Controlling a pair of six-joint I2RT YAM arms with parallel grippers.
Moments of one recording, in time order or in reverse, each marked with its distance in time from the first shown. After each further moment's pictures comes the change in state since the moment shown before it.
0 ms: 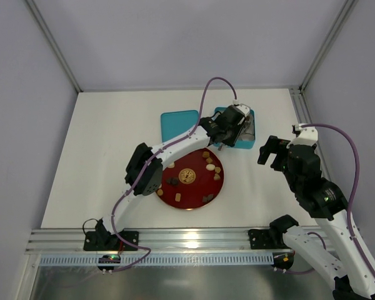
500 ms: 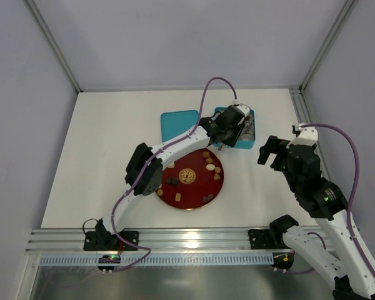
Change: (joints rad) left arm 0.000 0.000 0.000 0.000 0.000 0.001; right arm 0.000 0.000 -0.001 0.000 0.000 0.000
